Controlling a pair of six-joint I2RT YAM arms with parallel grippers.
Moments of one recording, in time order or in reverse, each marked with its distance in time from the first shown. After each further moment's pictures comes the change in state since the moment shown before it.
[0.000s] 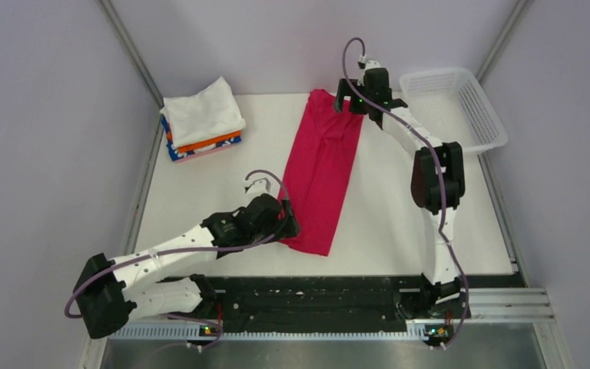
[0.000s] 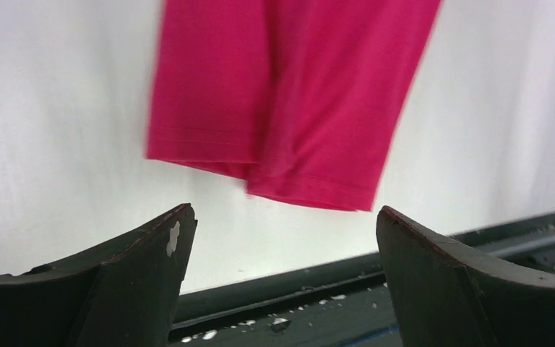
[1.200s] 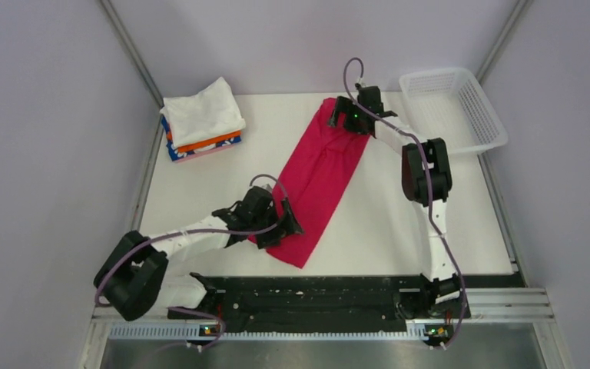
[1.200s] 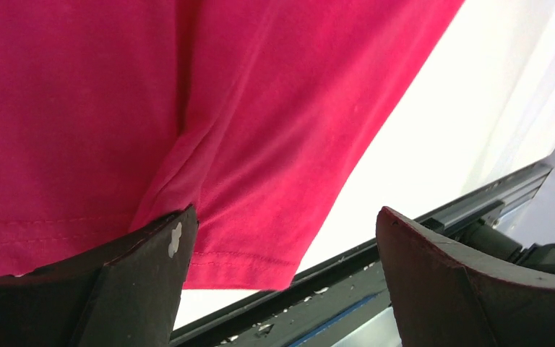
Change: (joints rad) left arm 0.283 0.141 -0.208 0.310 0.428 0.005; right arm -0.014 0.084 -0.092 0.025 -0.089 0.188
